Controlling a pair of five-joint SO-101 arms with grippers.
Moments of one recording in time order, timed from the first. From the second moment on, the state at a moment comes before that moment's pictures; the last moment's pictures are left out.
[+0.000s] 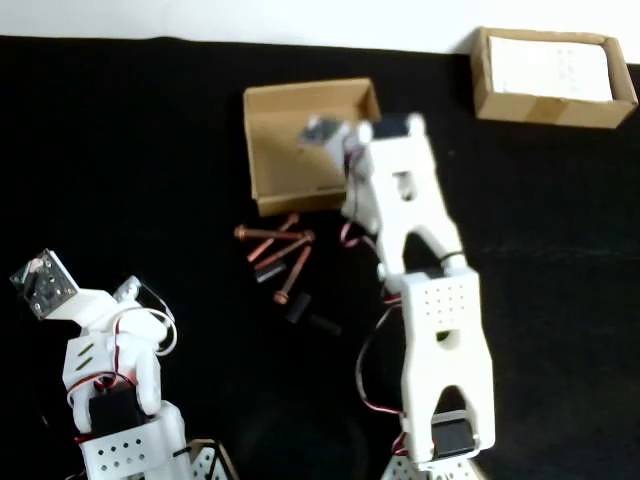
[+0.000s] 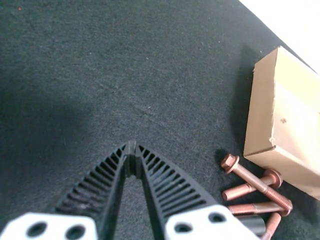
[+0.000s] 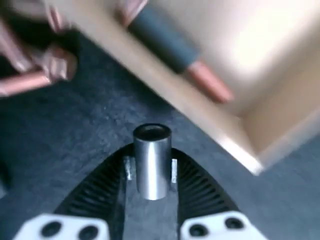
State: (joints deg) left arm -22.6 -103.3 96.2 44.4 26.2; right arm -17.4 49.8 -58.9 98.6 39.7
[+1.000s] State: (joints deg) left arm -4.4 -92.6 83.6 47.3 26.1; right arm -16.4 -41.3 22.1 86.5 2.5
